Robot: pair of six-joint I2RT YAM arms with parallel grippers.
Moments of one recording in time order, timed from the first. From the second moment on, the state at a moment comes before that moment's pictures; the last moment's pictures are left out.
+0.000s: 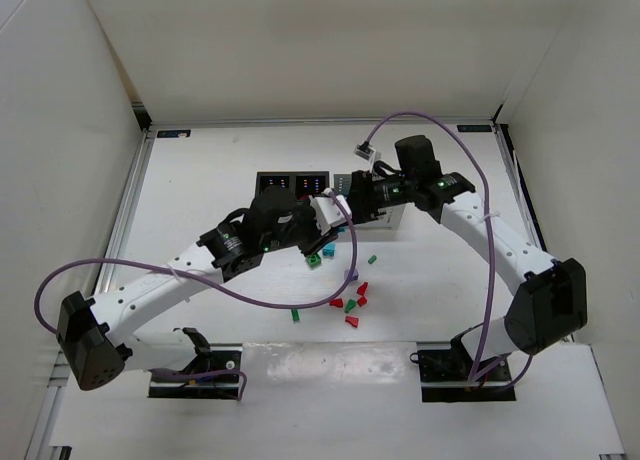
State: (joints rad) left arm -0.90 1.21 1.04 -0.26 0.15 0.30; right arm 0.51 1.44 1.23 -0.47 -0.93 0.38
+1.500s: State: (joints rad) left arm -0.92 1.22 1.06 -0.28 0.07 0.33; right arm 0.50 1.45 1.25 -0.49 -1.07 0.33
